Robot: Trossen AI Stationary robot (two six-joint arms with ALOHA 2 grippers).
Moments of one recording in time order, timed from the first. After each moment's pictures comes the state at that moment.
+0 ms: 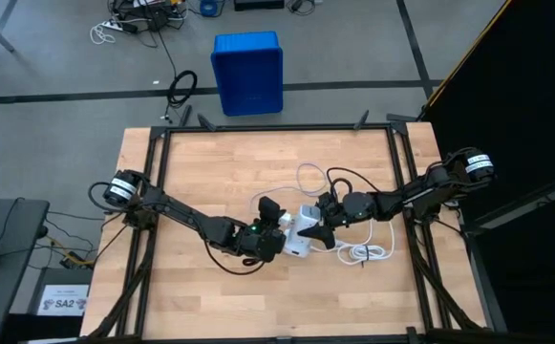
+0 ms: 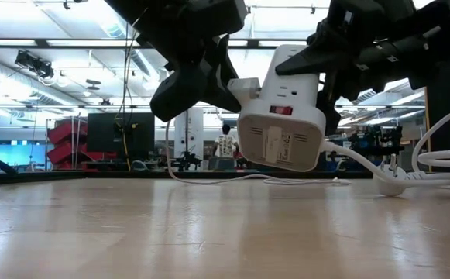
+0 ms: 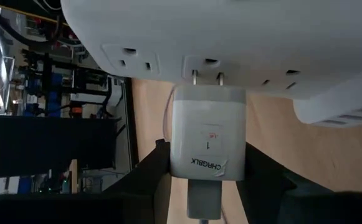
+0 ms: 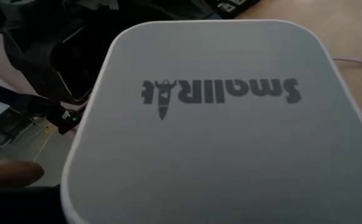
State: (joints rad) left arm -0.35 1.81 1.18 -0.17 -0.86 0.54; right arm 0.14 1.49 0.44 0.81 0.02 0.63
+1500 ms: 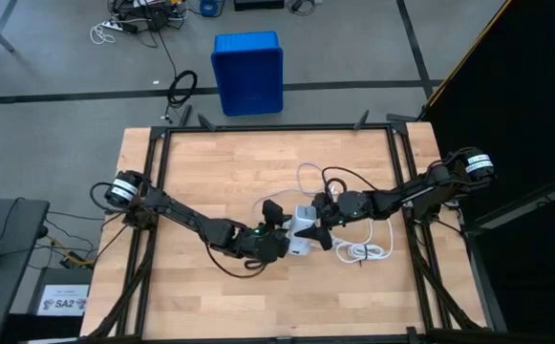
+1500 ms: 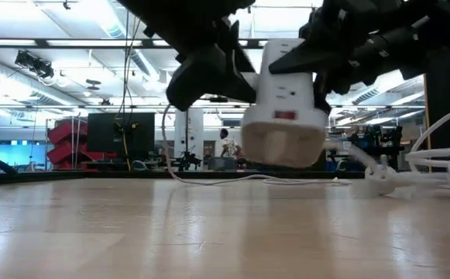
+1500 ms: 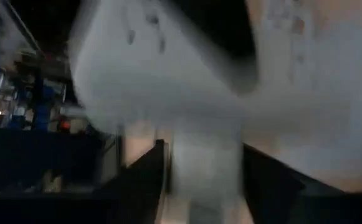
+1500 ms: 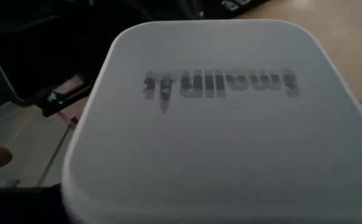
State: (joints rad) left arm -0.37 1.81 1.17 0.02 -0.82 0.54; right arm 0.11 1.48 0.52 0.67 0.01 0.50
